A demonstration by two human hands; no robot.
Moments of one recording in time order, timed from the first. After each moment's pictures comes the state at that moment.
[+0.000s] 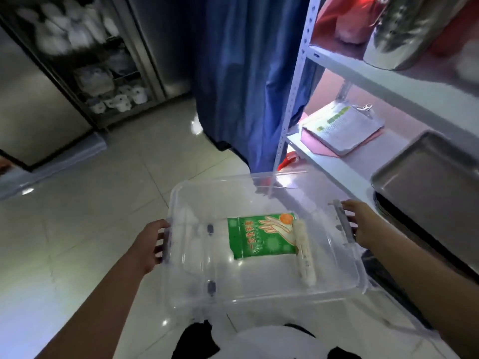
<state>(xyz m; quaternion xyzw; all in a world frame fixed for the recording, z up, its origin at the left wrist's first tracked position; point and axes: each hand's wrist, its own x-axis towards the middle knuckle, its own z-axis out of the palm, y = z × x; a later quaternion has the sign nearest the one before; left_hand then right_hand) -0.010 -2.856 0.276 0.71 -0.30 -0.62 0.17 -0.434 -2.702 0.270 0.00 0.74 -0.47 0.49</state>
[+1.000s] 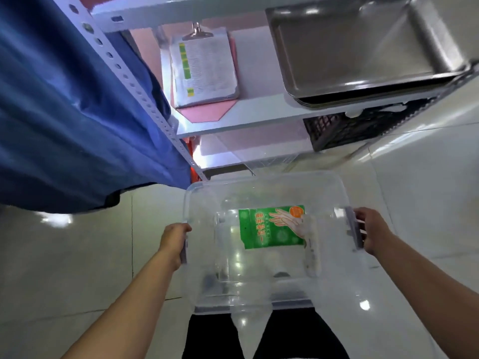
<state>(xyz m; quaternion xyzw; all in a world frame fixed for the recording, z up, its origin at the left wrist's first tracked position) -0.244 -3.122 0.144 0.54 -0.61 -0.54 -0.23 -0.290 -2.695 0.148 0.54 0.60 -0.55 0.22</state>
